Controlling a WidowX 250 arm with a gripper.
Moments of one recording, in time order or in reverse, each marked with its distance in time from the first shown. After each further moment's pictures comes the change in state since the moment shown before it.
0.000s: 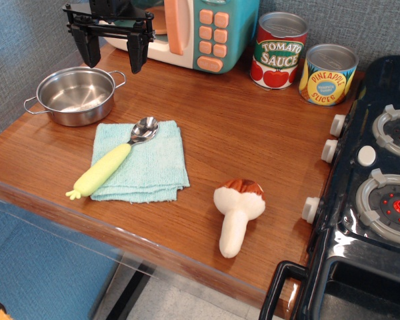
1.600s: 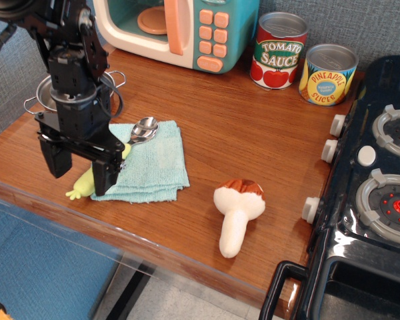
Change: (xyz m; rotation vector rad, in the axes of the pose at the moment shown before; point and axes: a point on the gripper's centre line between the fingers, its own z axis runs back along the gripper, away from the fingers) arm -0.132 -0.007 -0.053 0.066 0.114 -0.226
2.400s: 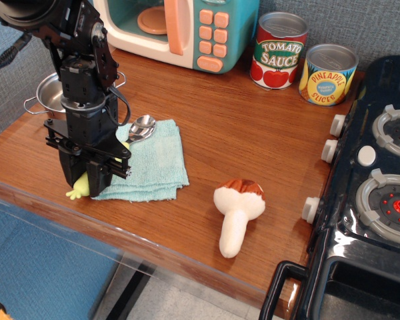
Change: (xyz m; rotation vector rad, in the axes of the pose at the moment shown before) arm 0.003 -0.004 -0.009 -0.003 0.024 -0.016
